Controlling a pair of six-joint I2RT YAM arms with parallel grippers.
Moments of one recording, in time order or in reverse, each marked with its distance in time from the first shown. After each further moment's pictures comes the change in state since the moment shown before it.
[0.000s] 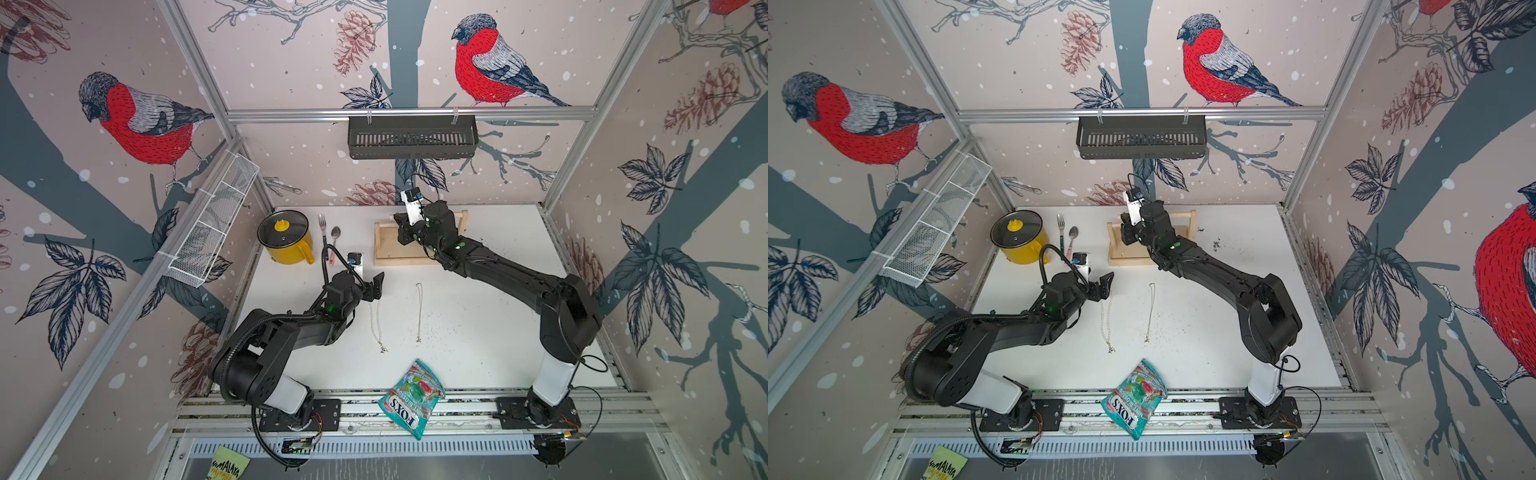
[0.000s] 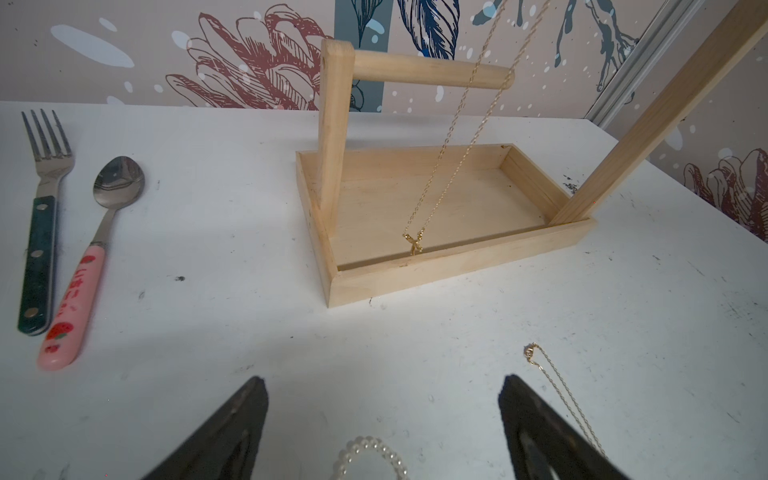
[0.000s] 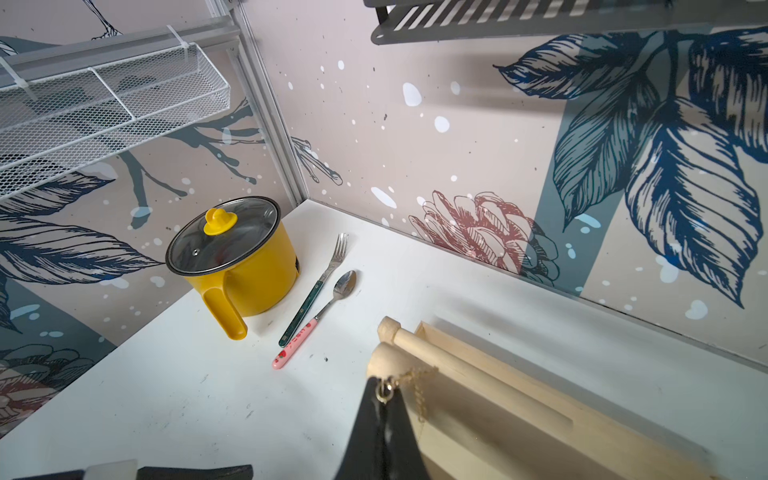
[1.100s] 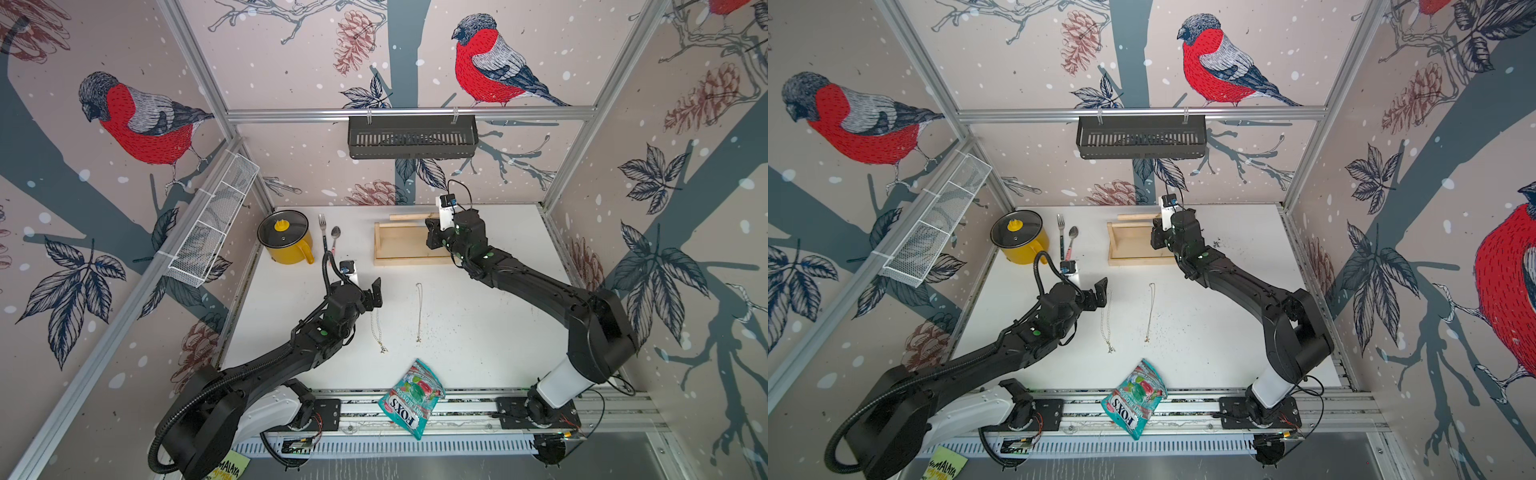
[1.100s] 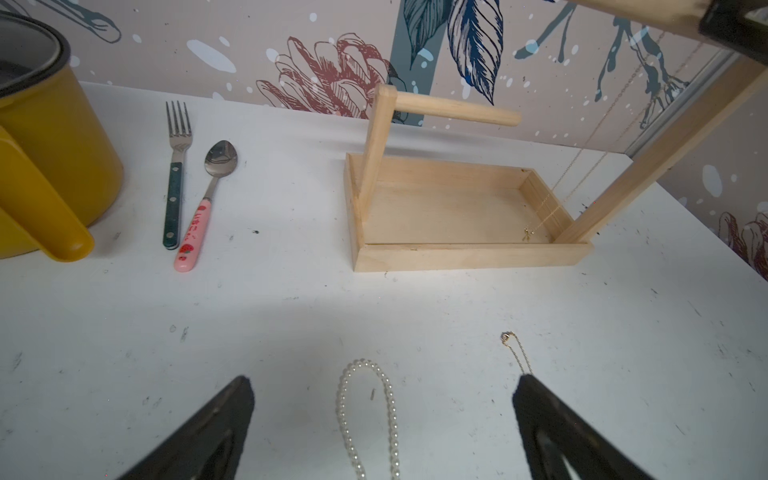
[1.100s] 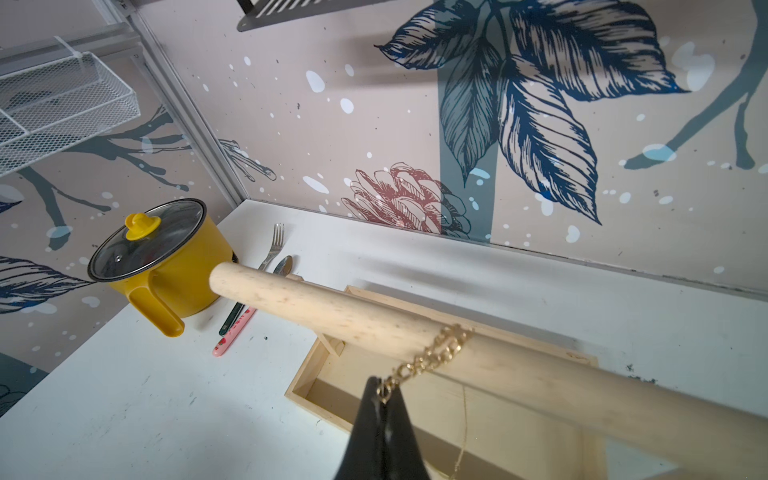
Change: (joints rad) left arm -0.174 -0.430 -0.045 -0.435 -0.337 -0.187; right arm -0.119 -0.201 -0.278 0.055 0.032 0.051
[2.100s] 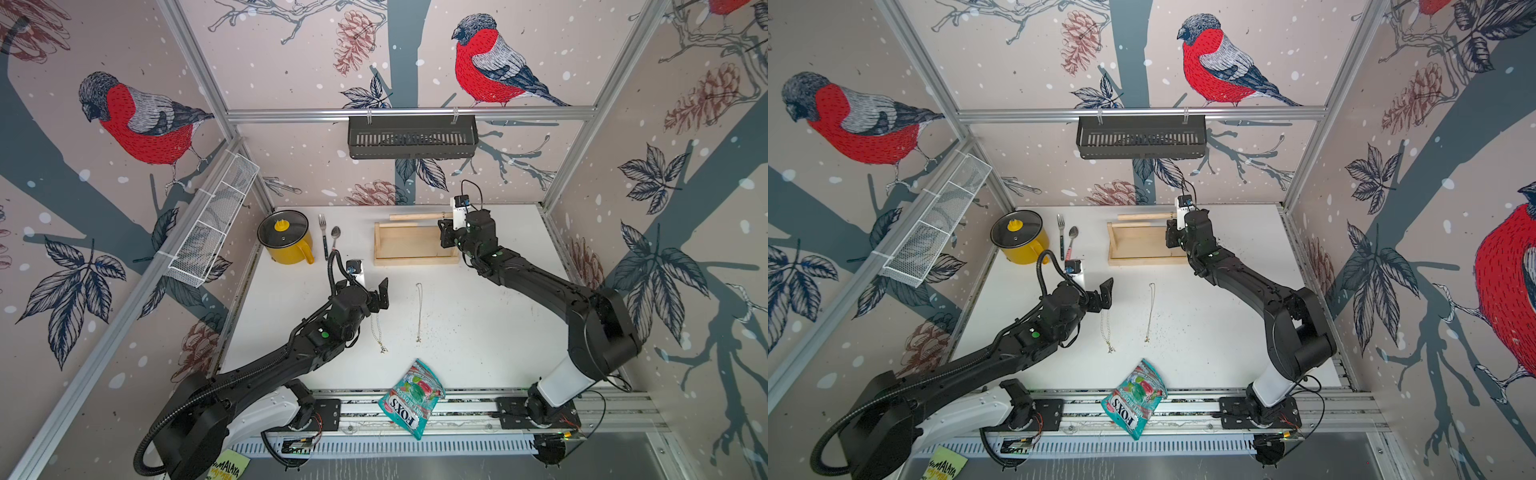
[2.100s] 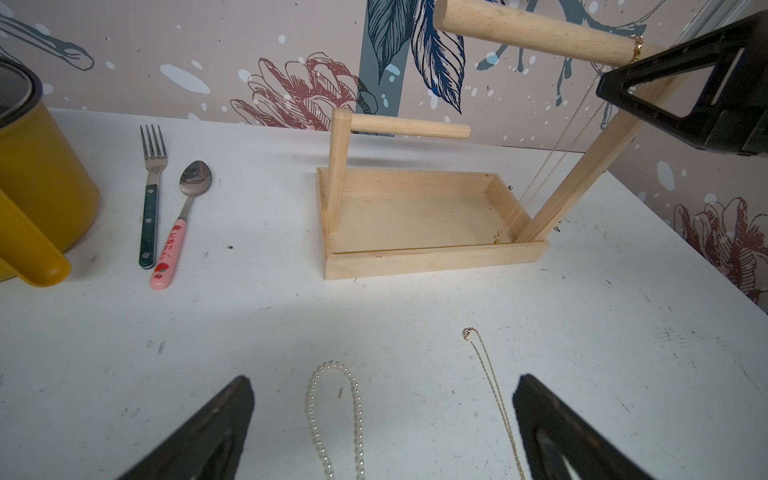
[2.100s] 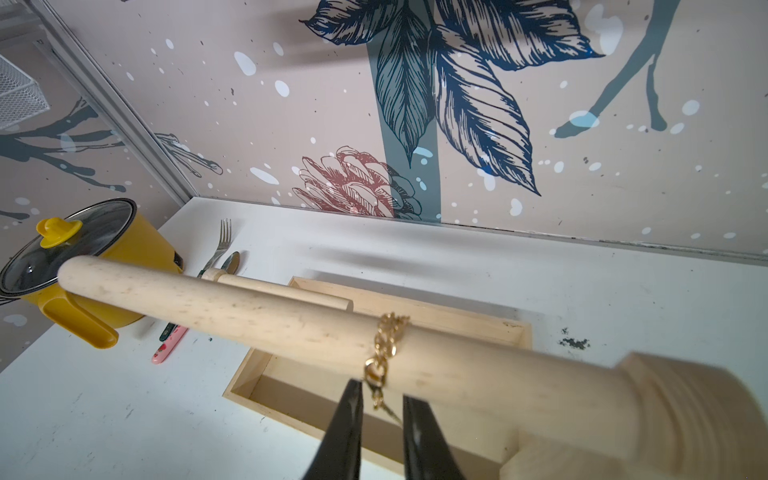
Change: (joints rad) left arm -0.128 -0.049 0.074 -0.111 -0.081 0.008; right arm -0.109 0.003 -0.057 0.007 -0.008 0.010
